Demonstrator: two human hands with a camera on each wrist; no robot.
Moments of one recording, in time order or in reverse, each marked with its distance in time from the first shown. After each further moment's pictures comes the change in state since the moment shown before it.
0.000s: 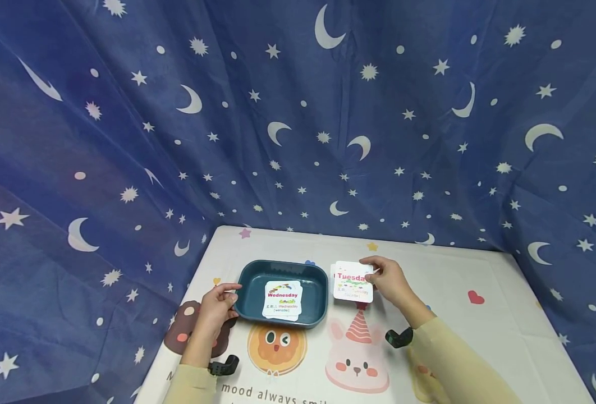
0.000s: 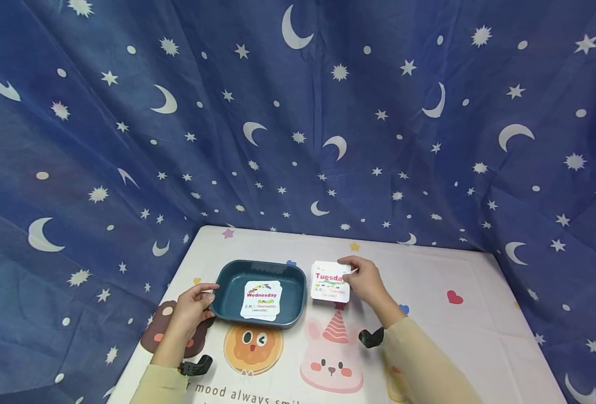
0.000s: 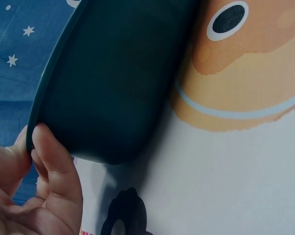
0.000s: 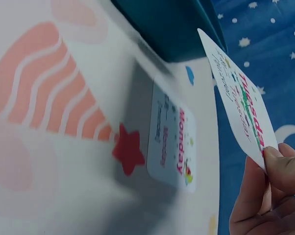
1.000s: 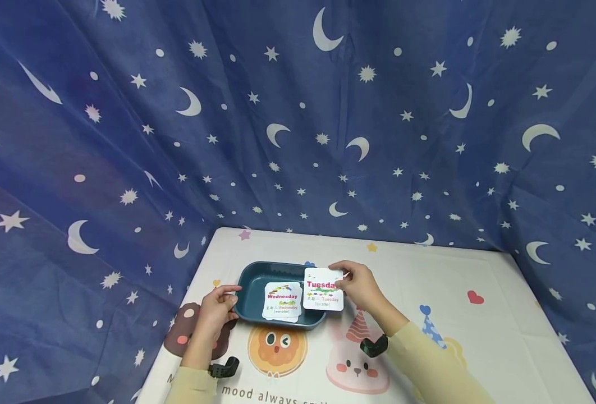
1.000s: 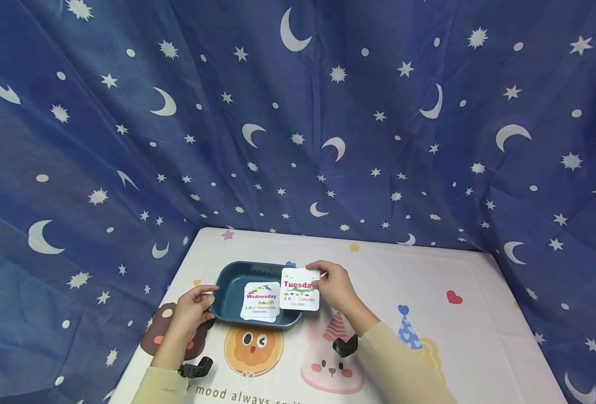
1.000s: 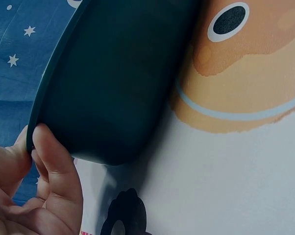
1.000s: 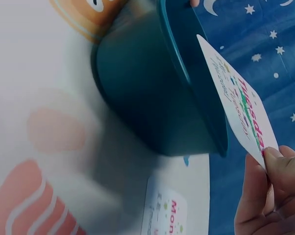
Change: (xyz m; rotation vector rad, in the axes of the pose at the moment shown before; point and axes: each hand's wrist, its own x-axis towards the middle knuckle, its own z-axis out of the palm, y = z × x) left_hand 0.003 -0.004 -0.001 -0.020 -0.022 0.001; right_hand -0.019 -0.040 0.059 0.059 -0.043 -0.117
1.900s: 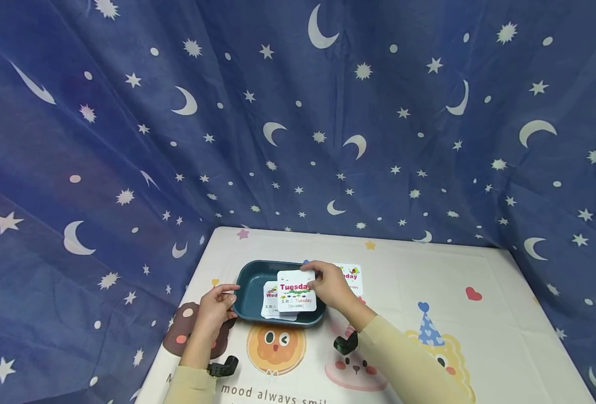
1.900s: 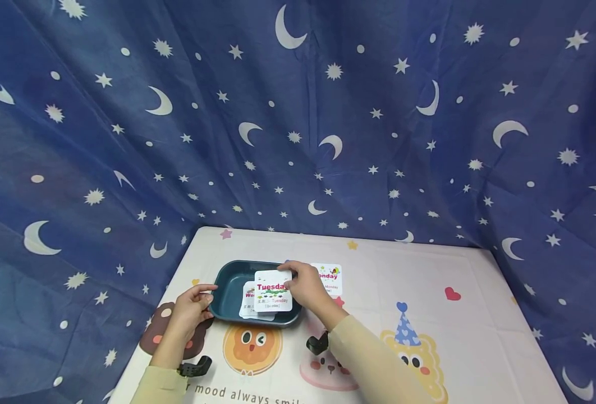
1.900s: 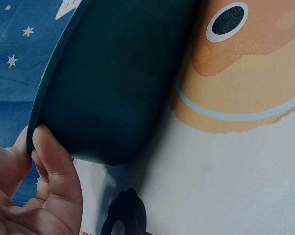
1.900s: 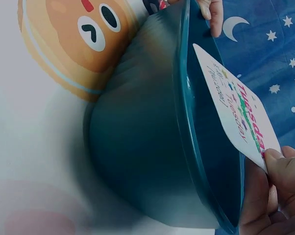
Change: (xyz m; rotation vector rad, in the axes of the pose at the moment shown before) left_hand -0.002 0.003 0.002 0.012 0.019 0.001; right_hand 0.005 -0.028 0.053 -0.106 -0.065 -0.075
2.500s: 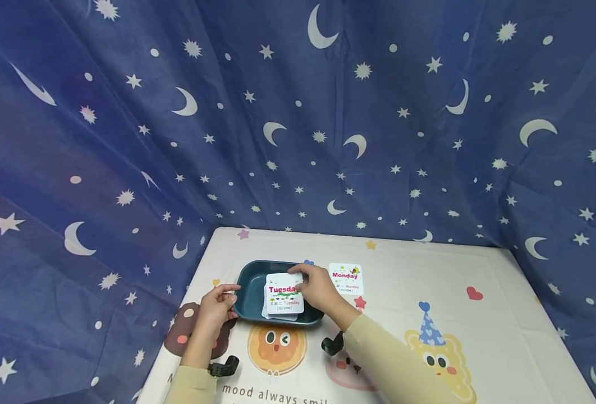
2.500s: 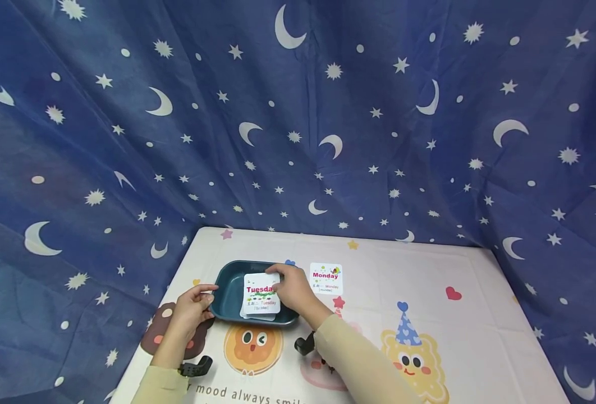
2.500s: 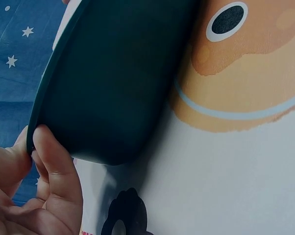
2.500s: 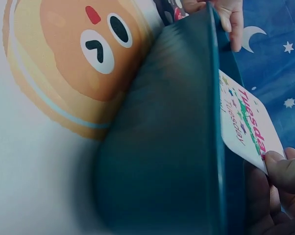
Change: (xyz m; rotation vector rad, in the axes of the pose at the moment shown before) left_hand 0.001 -0.001 0.000 0.009 0.003 0.008; right_hand 0.007 -0.007 0.031 -0.046 -0.049 -0.023
